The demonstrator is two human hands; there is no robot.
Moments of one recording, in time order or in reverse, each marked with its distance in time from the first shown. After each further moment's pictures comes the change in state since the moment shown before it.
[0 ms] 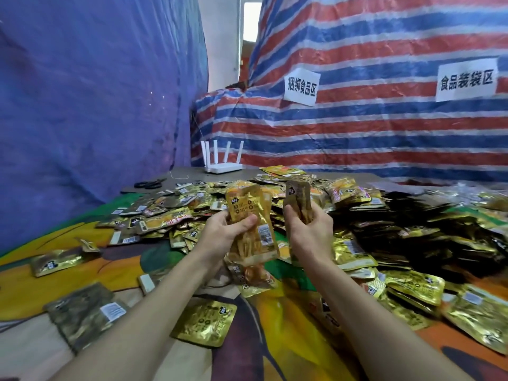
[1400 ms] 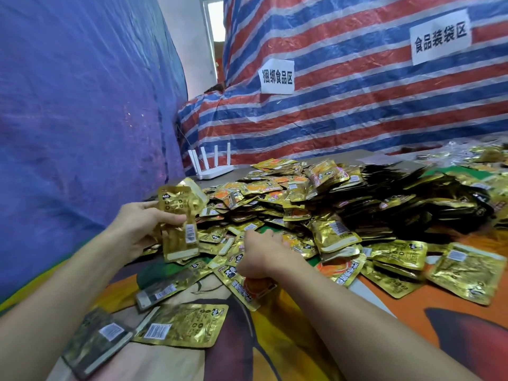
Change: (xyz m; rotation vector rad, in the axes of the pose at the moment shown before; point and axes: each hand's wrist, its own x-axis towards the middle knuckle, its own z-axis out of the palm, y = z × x) left_hand 0.003 0.082 -0.071 0.364 0.266 -0.200; right_hand -0.034 -0.024 0.020 -0.962 -0.685 0.149
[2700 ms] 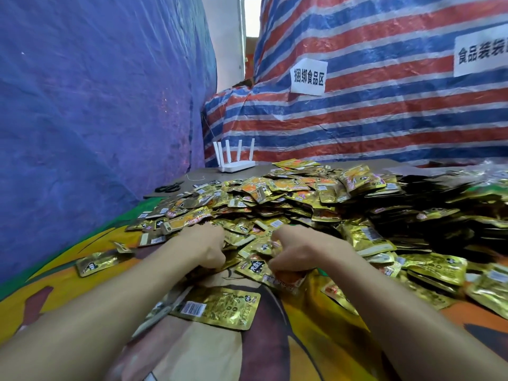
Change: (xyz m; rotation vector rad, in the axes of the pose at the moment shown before) left_hand -0.019 -0.028 0.035 1.582 -0.291 0.123; right_hand 0.006 0.005 -0.018 -0.205 -0.081 -0.207
